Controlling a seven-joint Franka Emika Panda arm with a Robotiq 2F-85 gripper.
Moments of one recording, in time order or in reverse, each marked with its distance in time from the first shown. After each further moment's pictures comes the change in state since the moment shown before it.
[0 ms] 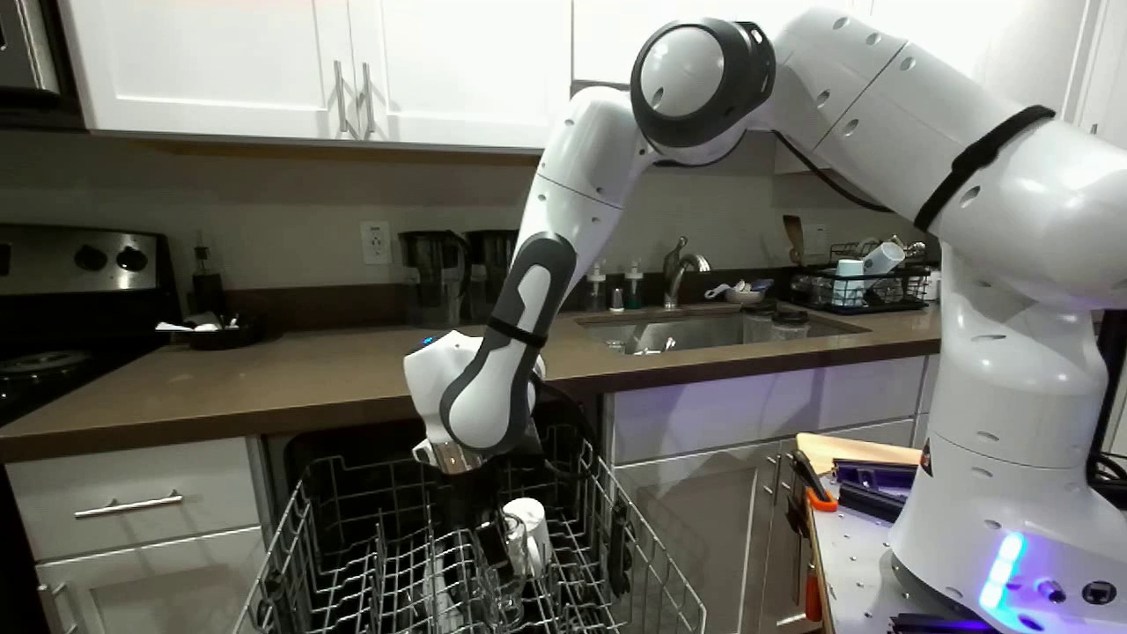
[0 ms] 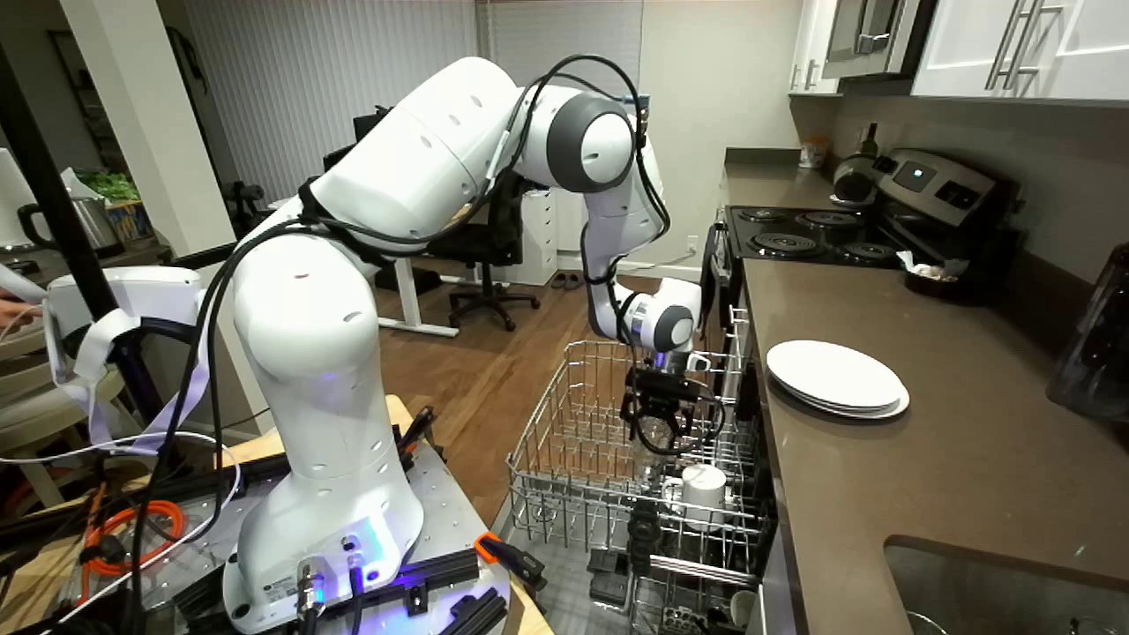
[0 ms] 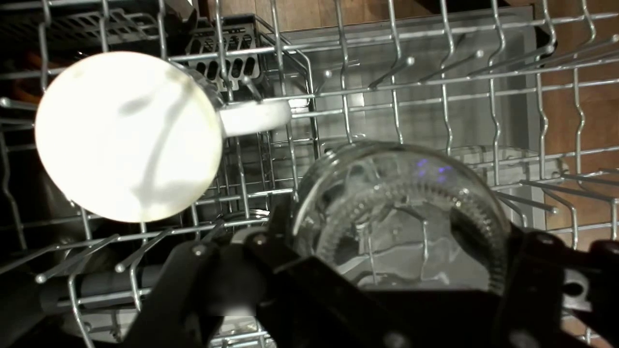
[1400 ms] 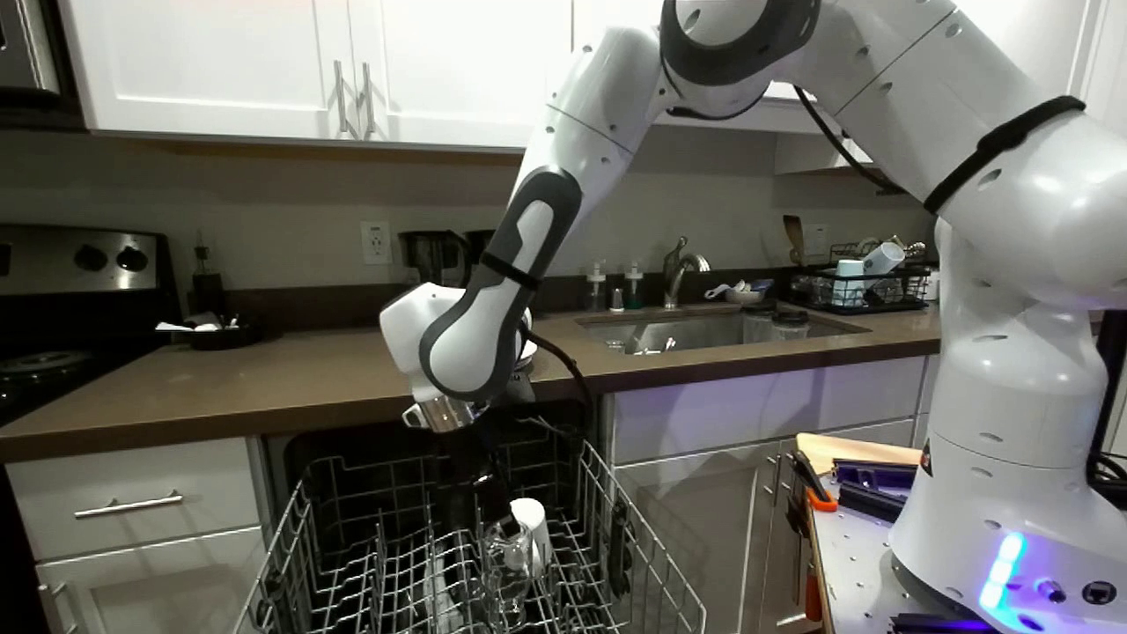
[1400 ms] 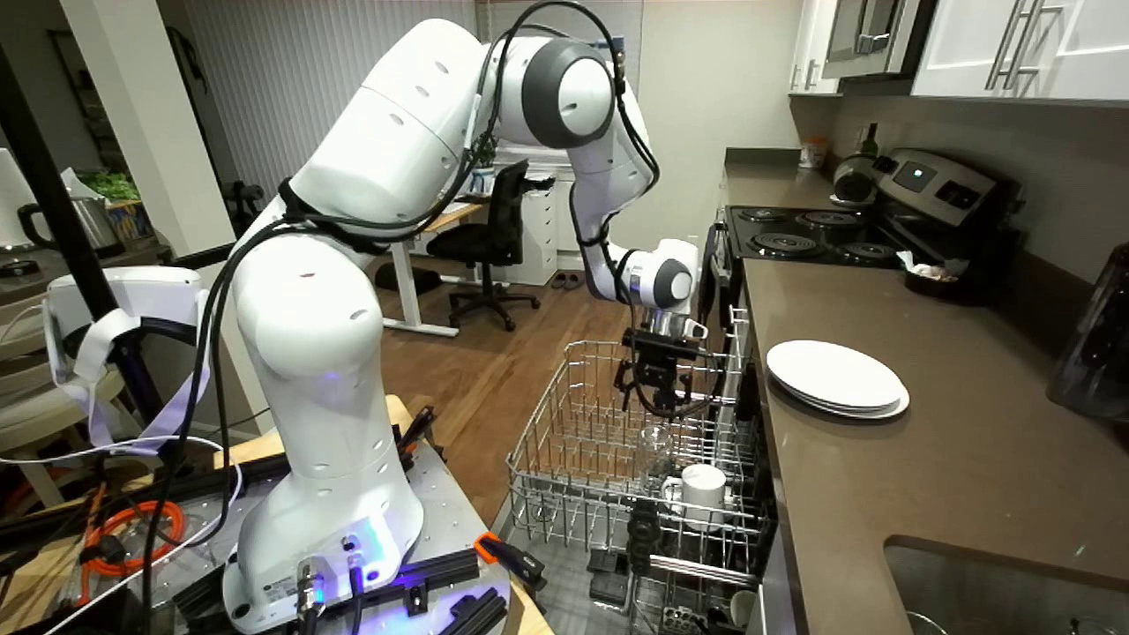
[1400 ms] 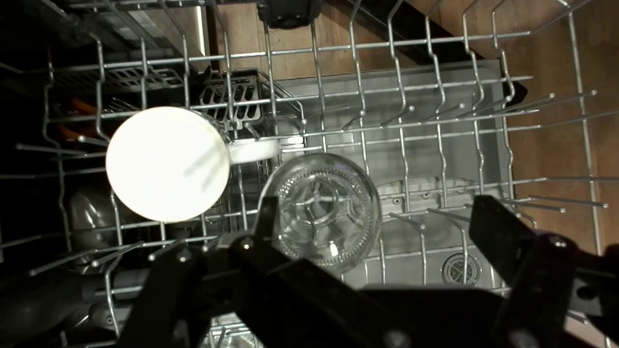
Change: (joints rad) arm 0.045 -0.173 -0.003 -0.059 -0.002 -0.206 0.018
